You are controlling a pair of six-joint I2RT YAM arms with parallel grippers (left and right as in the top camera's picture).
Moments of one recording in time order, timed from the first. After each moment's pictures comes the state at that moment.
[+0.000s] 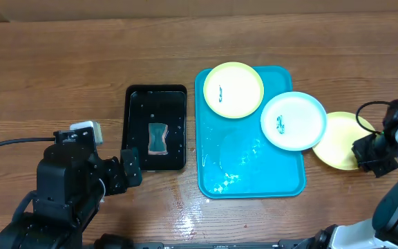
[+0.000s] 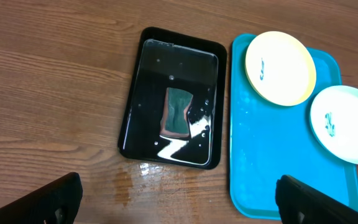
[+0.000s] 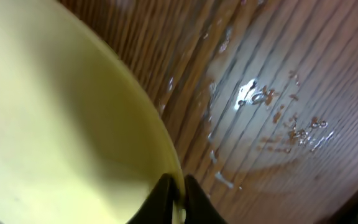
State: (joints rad) left arm -0.22 0.80 1.28 -1.29 -0.07 -0.41; right arm -0.49 1.69 1.06 -1.06 0.09 0.67
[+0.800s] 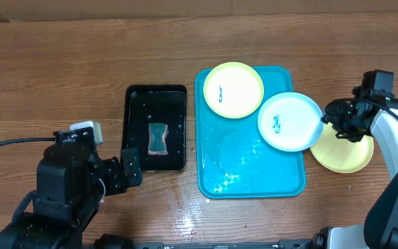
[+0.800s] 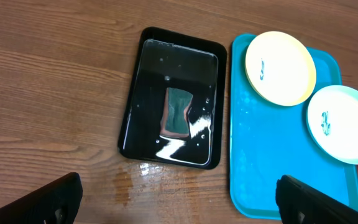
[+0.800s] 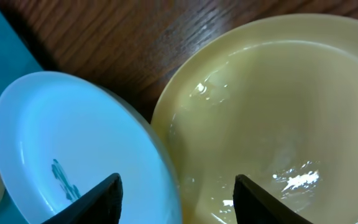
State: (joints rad) left arm -0.22 0.80 1.28 -1.29 -0.07 -0.41; right arm -0.25 1.62 1.10 -0.77 -0.15 0.38
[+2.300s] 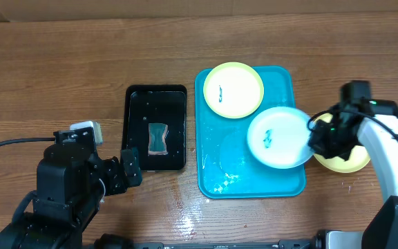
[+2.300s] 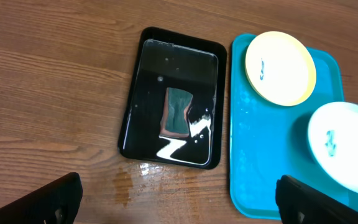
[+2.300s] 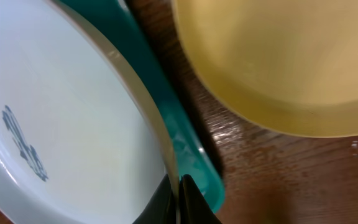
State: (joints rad) left arm -0.22 0.80 1.28 -1.29 -0.07 -0.41; right arm -0.08 1.53 1.07 -1.11 -0.19 0.36
